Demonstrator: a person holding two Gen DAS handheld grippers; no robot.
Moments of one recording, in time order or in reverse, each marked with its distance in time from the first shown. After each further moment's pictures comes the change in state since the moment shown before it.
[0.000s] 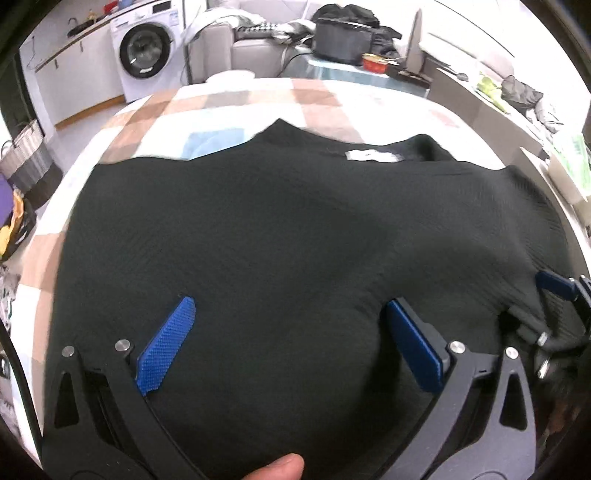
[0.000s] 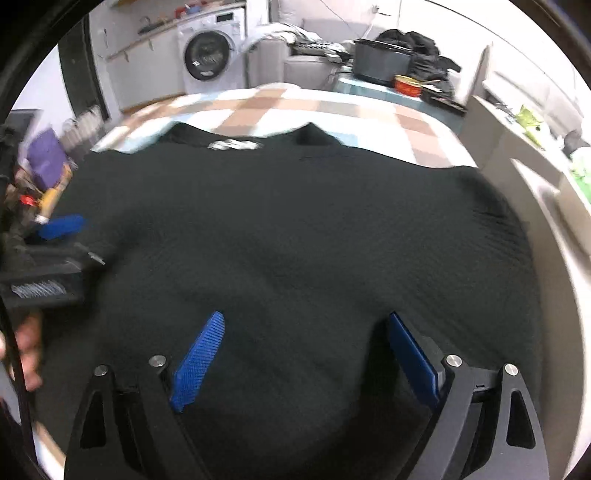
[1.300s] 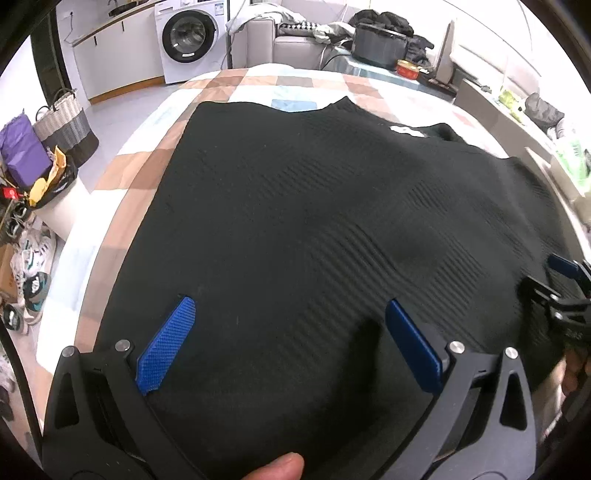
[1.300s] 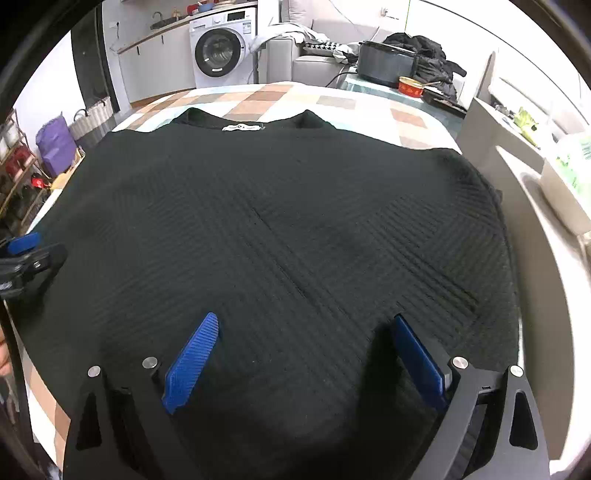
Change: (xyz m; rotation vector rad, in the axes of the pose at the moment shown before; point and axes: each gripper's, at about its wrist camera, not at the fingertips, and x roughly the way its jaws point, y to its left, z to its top) left arm -0.077 0.045 -0.090 -0.100 -0.007 0.065; right arm -0.029 -0.010 -0.039 -0.051 0.000 0.026
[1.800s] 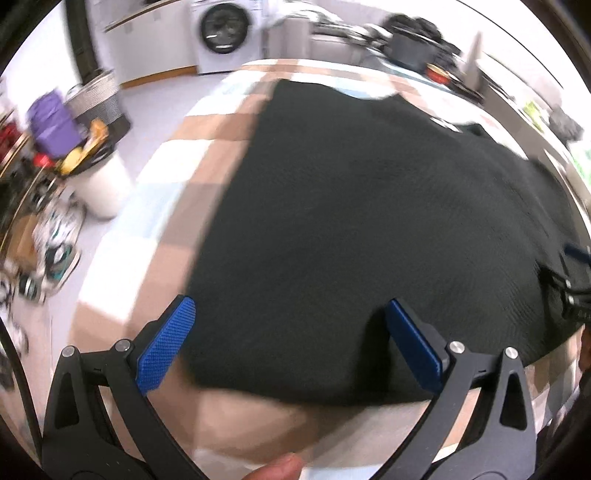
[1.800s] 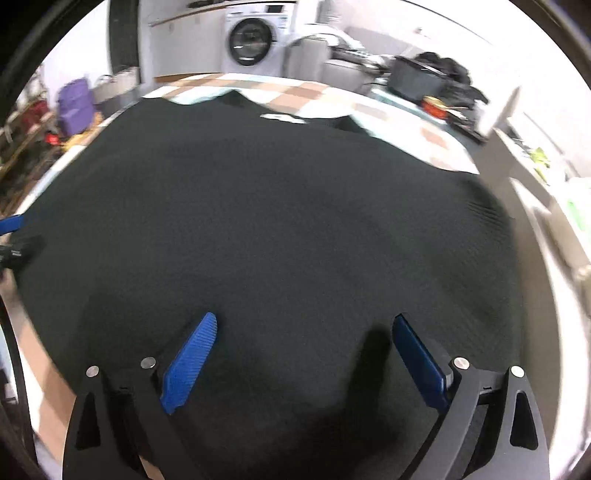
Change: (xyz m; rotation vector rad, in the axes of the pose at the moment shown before) left arm -0.039 0.061 -0.055 -0.113 0.005 0.111; right arm -0.014 0.025 -0.016 -0.141 -0.005 -0.028
